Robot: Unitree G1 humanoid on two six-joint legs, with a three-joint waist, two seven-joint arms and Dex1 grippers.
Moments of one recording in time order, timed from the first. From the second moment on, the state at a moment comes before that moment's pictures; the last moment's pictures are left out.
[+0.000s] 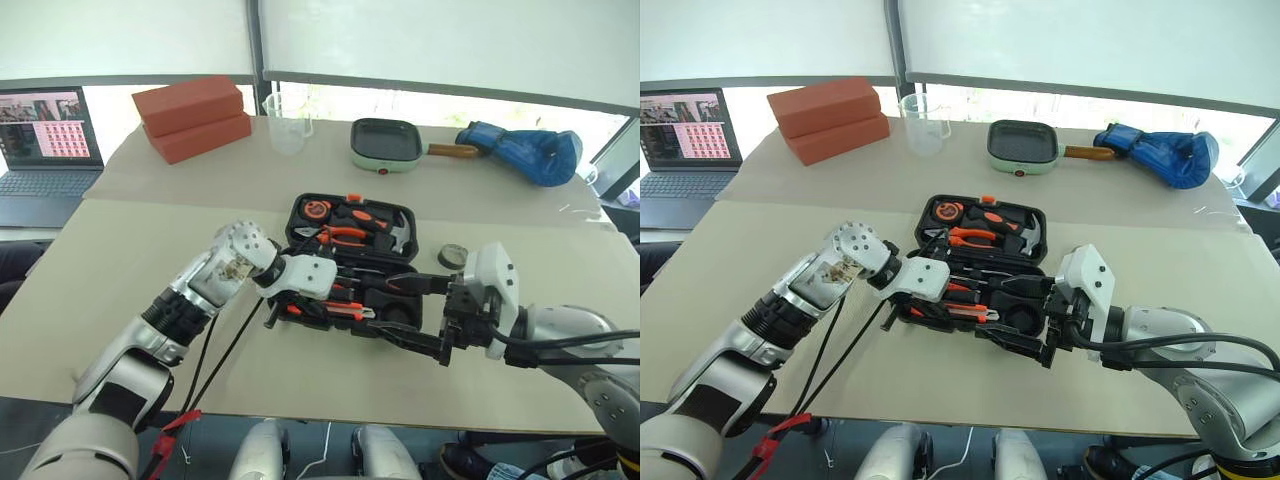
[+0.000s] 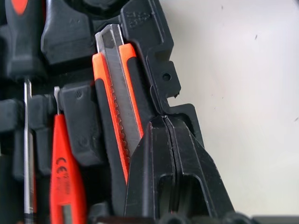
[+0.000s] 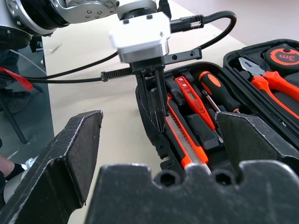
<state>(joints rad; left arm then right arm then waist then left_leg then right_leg) -0.86 0.55 -0.54 0.17 0.02 0.31 -1.51 -0.10 -0.83 -0.13 -0.73 0.89 0.77 0.68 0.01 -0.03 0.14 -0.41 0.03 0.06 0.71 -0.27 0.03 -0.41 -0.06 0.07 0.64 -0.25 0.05</state>
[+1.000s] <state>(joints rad) -0.61 0.78 0.01 -0.21 -0.45 0.75 -1.36 0.29 -1.04 -0.65 -0.28 0.60 0.65 0.98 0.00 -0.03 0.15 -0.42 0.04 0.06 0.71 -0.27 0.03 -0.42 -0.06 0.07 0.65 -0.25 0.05</state>
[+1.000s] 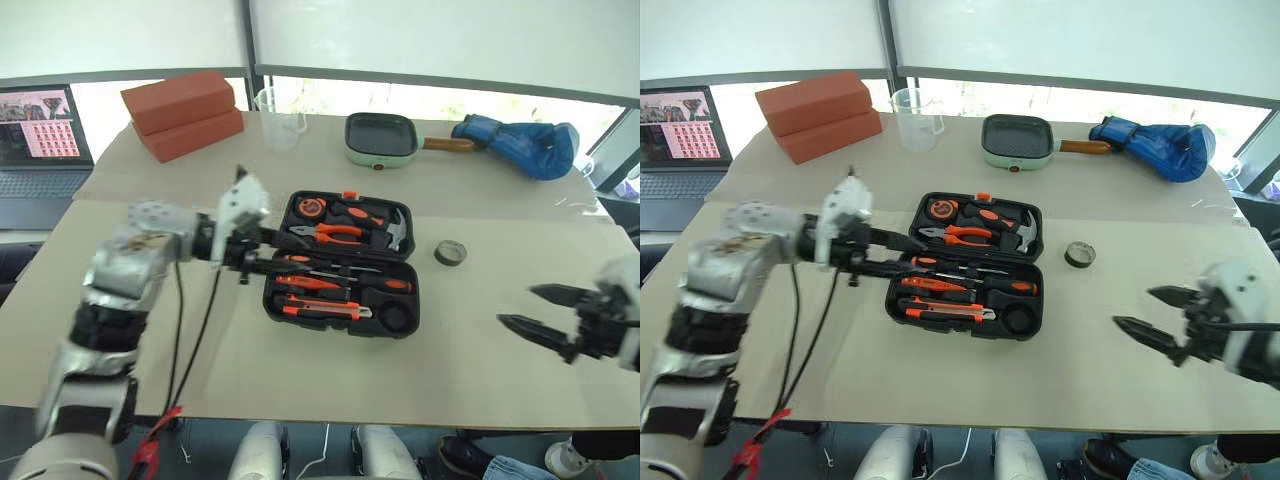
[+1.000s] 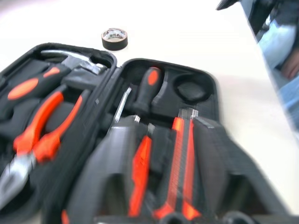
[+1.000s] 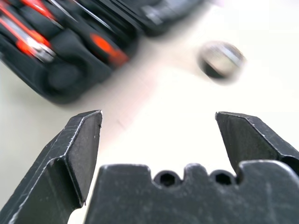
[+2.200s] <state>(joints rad) -0.43 0.99 0.16 -0.47 -0.67 0.81 -1.12 -0.80 -0.74 0.18 0.73 0.00 0.28 1.00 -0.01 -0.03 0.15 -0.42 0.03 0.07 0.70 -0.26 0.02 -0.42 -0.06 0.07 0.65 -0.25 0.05</state>
